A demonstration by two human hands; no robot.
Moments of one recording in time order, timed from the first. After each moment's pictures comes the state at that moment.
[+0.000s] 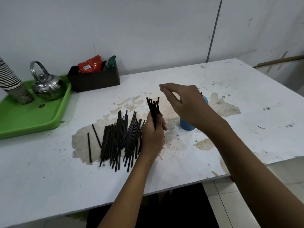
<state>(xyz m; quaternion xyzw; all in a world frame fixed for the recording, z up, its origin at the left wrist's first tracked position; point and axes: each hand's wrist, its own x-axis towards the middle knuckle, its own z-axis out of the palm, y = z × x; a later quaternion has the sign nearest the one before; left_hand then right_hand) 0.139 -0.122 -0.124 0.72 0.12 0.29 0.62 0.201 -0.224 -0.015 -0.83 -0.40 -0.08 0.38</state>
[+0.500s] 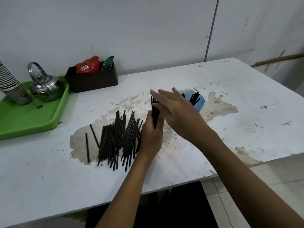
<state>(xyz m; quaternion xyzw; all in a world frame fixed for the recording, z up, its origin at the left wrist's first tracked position) 0.131 -0.127 -0.113 0.72 0.08 0.24 0.64 0.183 -0.223 -0.036 -0.83 -0.46 -0.15 0.29</state>
